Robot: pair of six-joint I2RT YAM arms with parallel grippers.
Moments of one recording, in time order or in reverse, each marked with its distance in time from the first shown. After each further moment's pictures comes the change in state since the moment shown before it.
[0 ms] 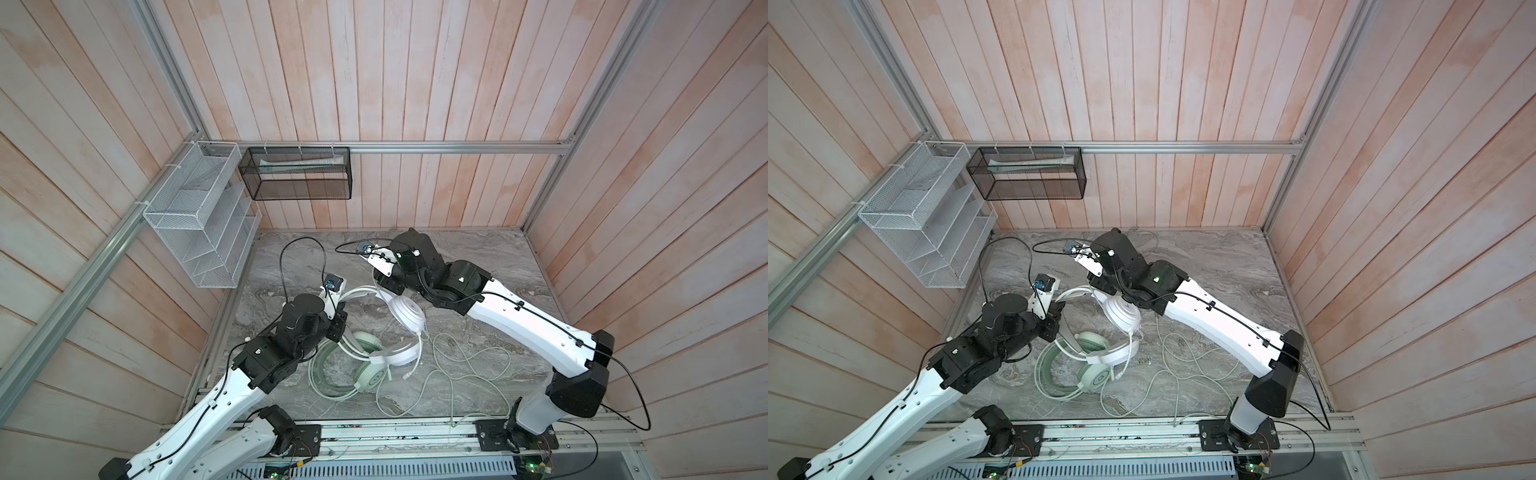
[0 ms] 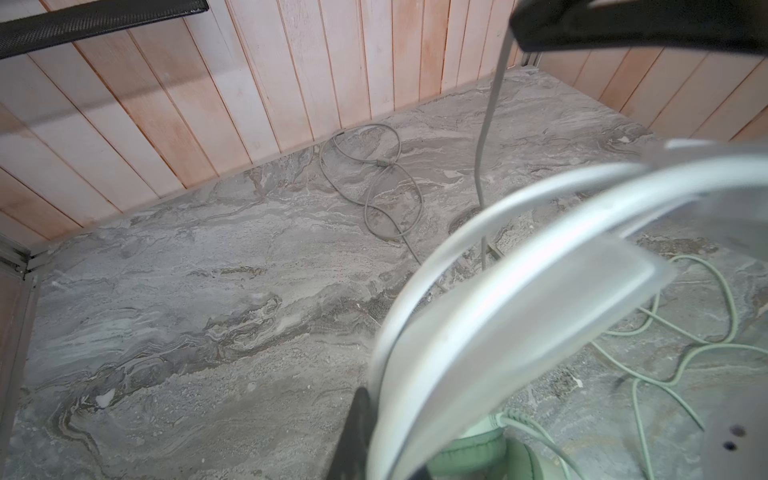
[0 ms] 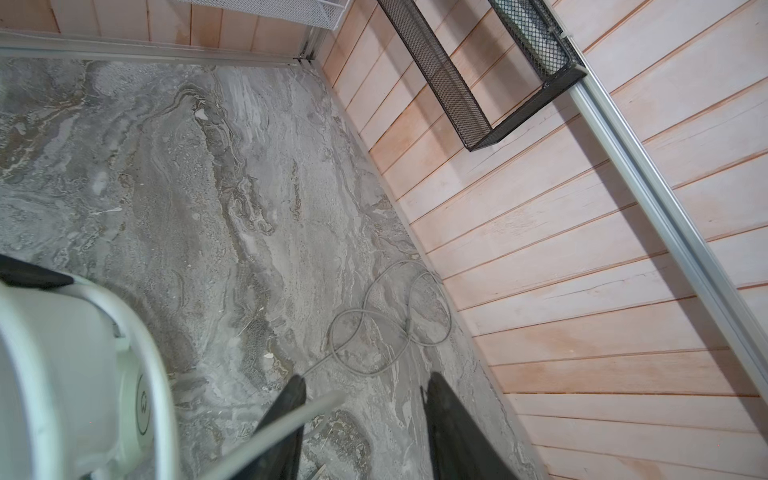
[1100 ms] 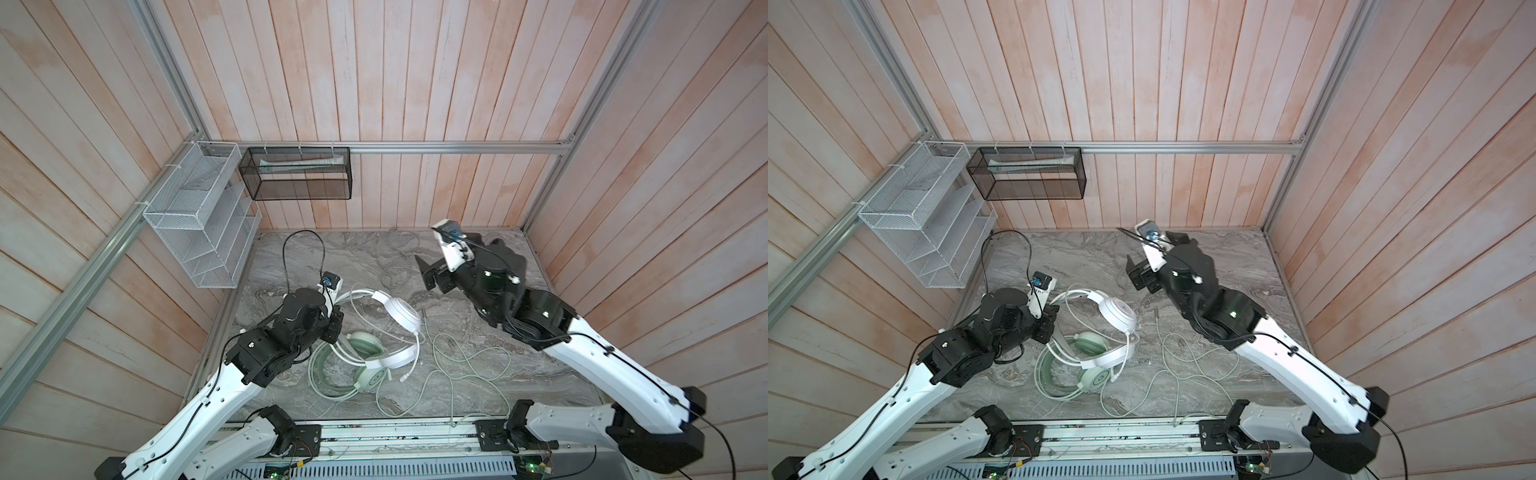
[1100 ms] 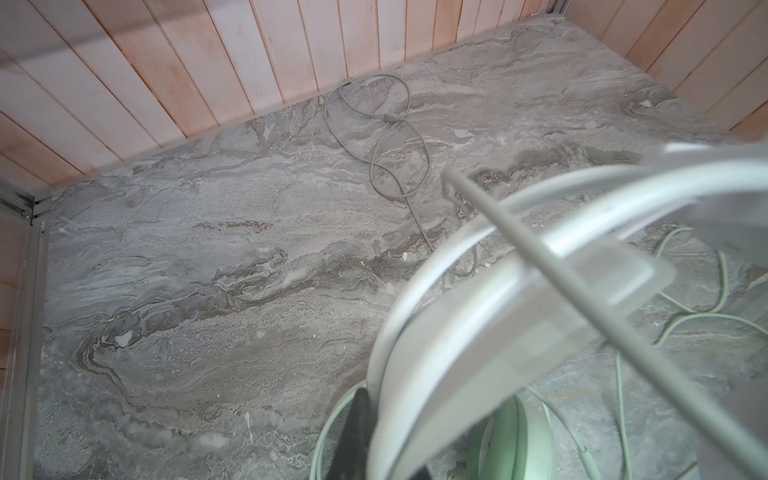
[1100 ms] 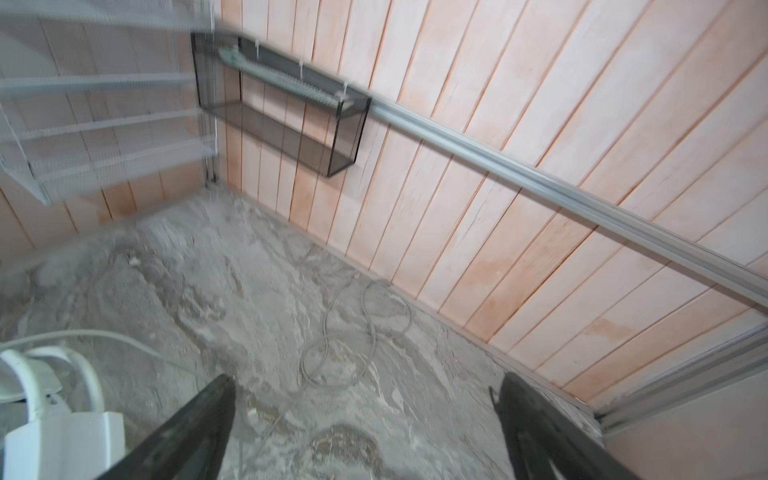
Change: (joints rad) left arm -0.001 0.031 0.151 -0.238 -0.001 -0.048; right arm -0.125 -0.558 -0.474 0.325 0.071 0.294
